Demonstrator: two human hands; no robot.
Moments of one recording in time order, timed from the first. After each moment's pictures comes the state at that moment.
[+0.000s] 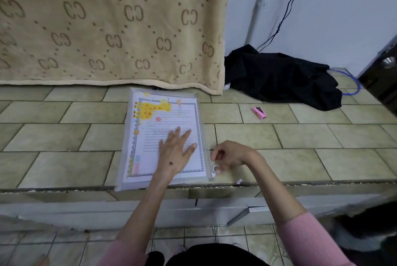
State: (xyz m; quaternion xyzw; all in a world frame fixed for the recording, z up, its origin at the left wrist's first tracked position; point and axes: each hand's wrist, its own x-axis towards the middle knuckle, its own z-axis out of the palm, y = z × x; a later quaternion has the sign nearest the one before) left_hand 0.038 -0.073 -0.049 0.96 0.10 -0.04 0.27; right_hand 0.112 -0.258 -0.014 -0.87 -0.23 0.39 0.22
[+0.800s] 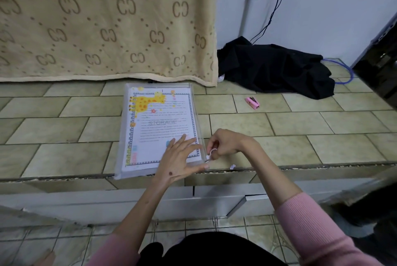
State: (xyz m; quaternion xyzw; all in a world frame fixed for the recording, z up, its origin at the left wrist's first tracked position) left_hand 0.000 -0.094 -0.064 0.97 -0.06 0.00 0.24; right_hand 0.091 -0.262 0.007 -0.88 -0.29 0.34 0.20
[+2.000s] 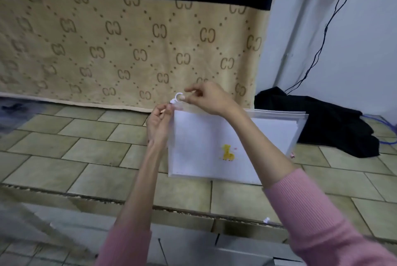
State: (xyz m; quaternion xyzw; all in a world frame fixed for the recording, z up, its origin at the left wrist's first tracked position) left_hand 0.045 0.017 0.086 0.53 0.13 0.34 0.77; right_hand 0.116 -0.104 0.179 -0.85 -0.40 0.04 0.34
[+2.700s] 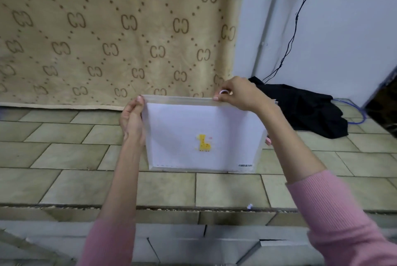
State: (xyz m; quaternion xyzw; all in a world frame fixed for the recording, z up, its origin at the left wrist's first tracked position) left_hand 0.061 0.024 0.088 0.39 0.20 0.34 0.83; right_hand 0.153 -0.210 0.175 -0.93 -0.33 -0.02 0.19
